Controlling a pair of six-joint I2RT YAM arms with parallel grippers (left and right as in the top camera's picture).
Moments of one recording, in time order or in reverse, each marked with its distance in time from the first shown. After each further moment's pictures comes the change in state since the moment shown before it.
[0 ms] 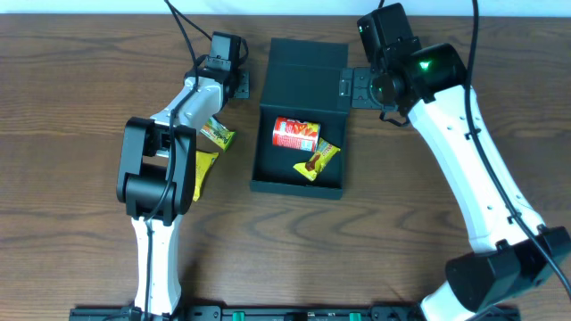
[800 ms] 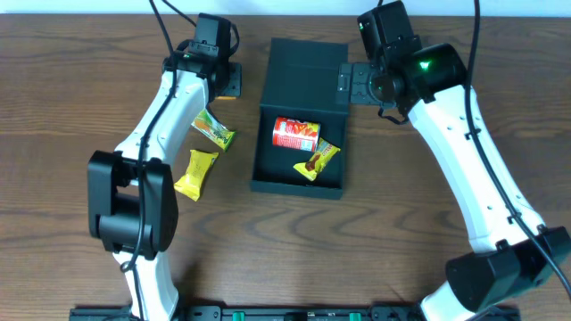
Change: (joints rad) left arm 0.000 -0.275 0.000 -0.377 0.031 0.011; right arm 0.000 0.000 0.000 0.051 0.000 0.000
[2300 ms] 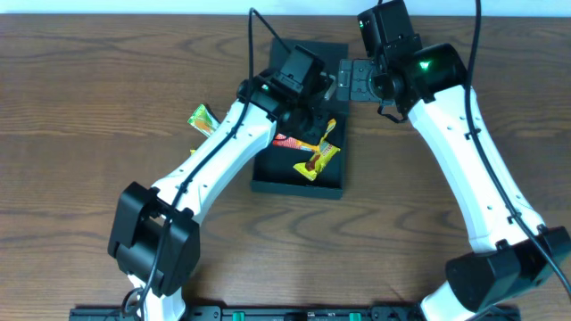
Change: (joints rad) left arm -0.380 -0.097 0.000 -0.123 0.283 -0.008; right arm 0.000 0.000 0.000 0.025 0.023 0.000
